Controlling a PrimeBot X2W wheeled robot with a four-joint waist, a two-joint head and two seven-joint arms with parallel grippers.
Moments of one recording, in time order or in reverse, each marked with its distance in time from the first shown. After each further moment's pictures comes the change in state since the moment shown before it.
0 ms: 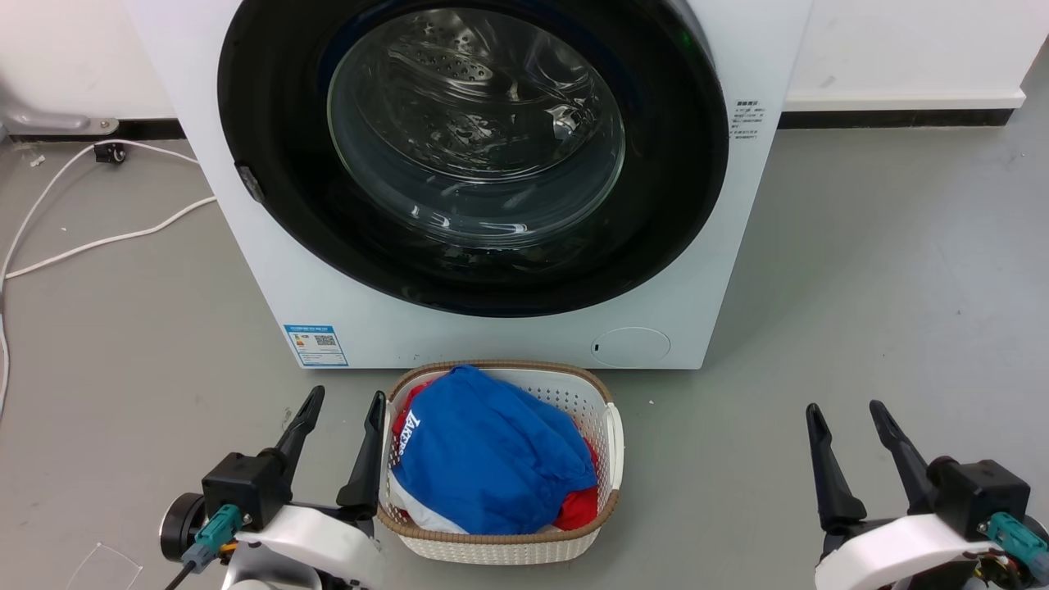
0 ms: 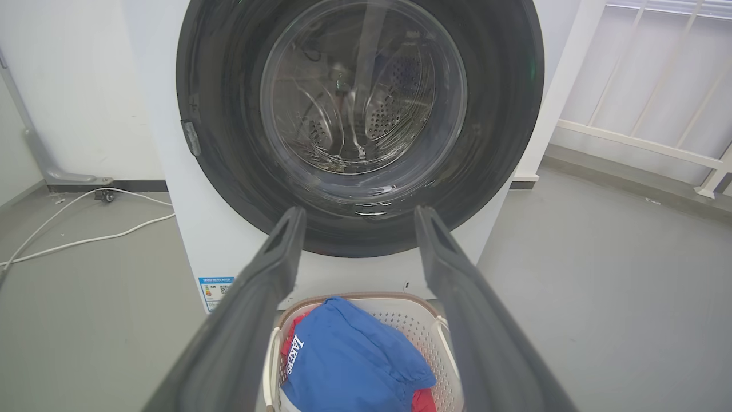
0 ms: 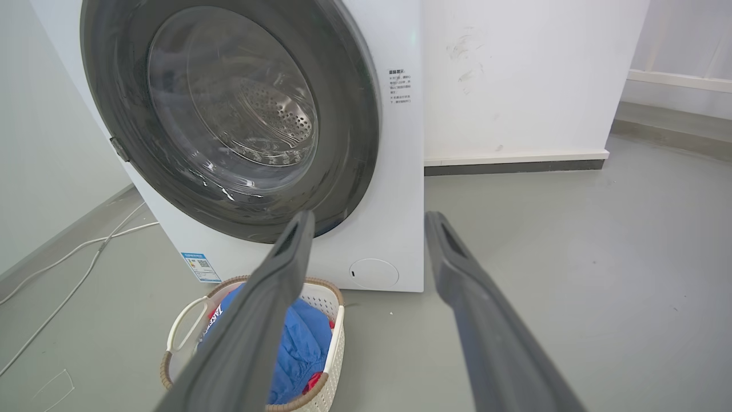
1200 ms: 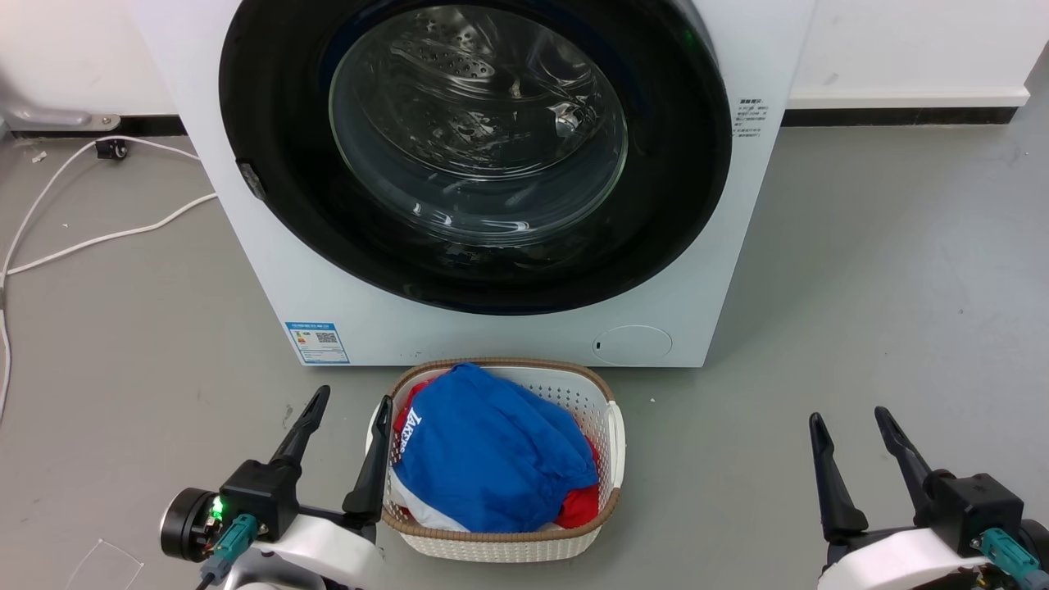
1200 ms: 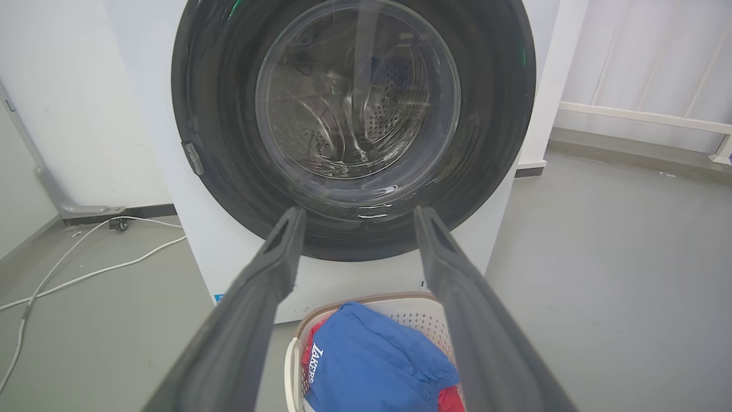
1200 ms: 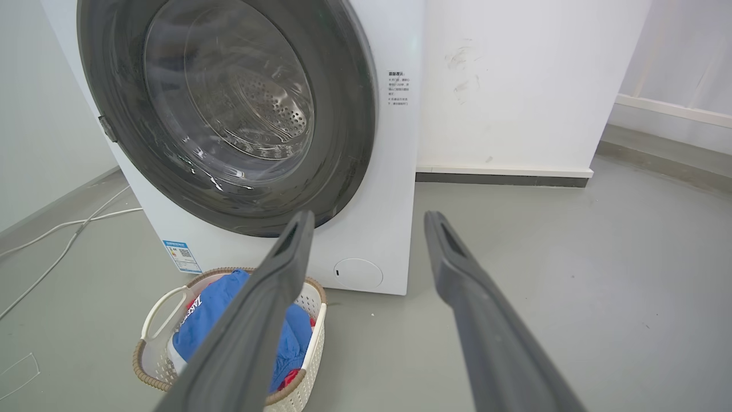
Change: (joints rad) left arm 0.001 -0.007 0.007 0.015 0.118 -0.002 -0.047; right arm 0.019 0.001 -0.012 0.007 -0.086 0.002 -0.051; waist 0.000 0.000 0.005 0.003
